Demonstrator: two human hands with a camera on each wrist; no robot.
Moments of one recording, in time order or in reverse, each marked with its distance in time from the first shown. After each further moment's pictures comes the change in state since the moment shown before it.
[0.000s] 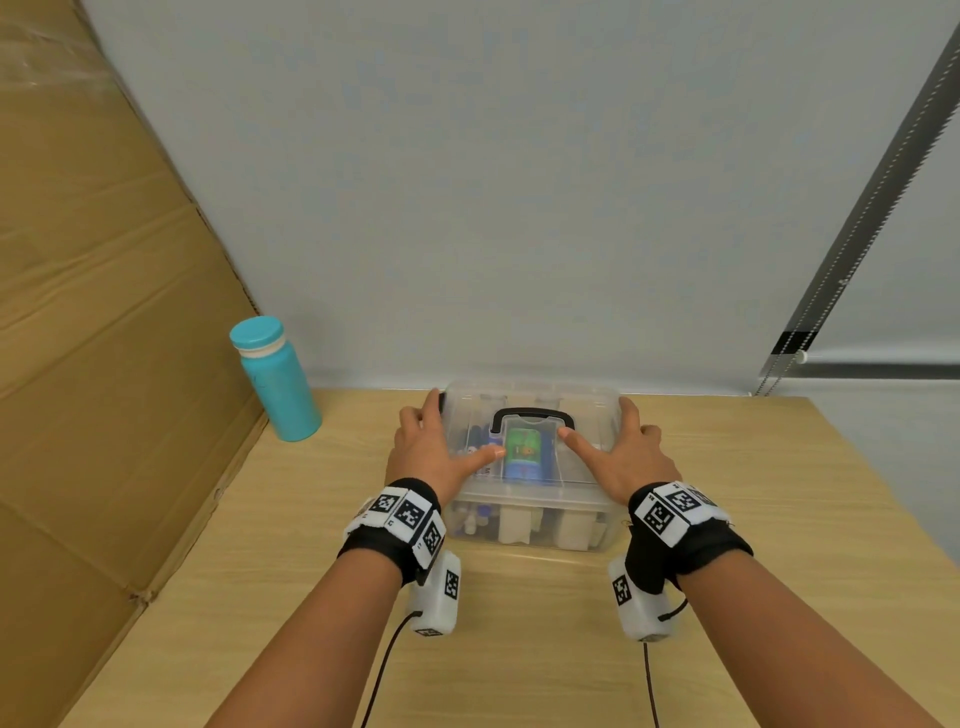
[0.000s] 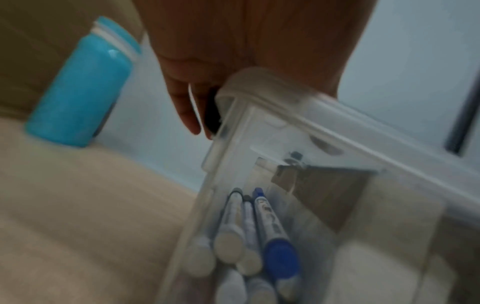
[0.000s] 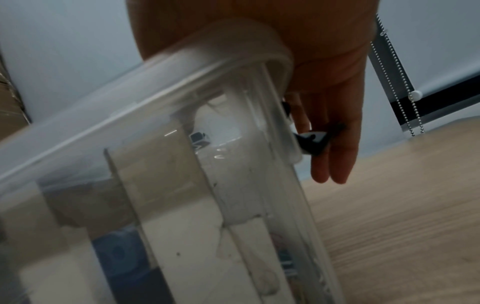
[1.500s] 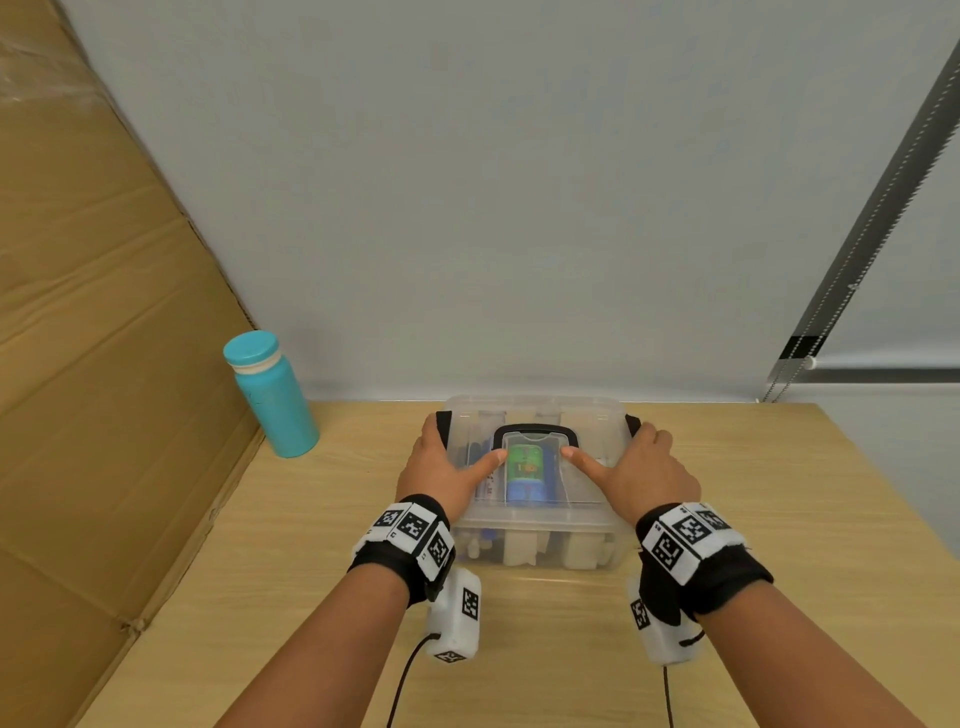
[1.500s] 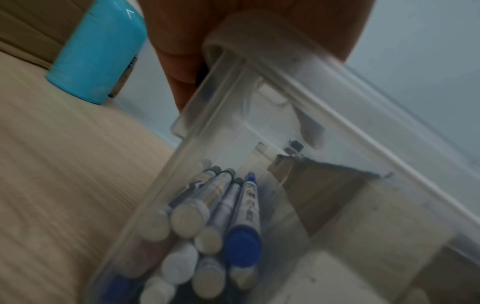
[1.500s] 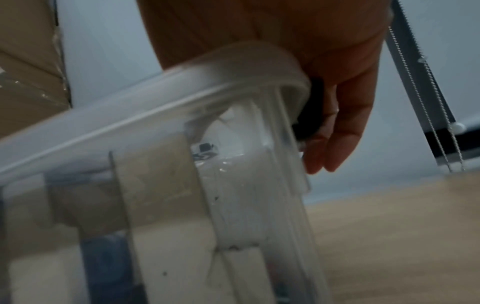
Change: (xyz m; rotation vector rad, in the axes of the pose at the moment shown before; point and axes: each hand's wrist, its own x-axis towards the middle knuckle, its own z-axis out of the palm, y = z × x) left_hand 0.015 -0.007 0.017 -0.206 -0.003 -0.053; right_hand -0.008 -0.008 -0.005 -0.238 0.137 -0.009
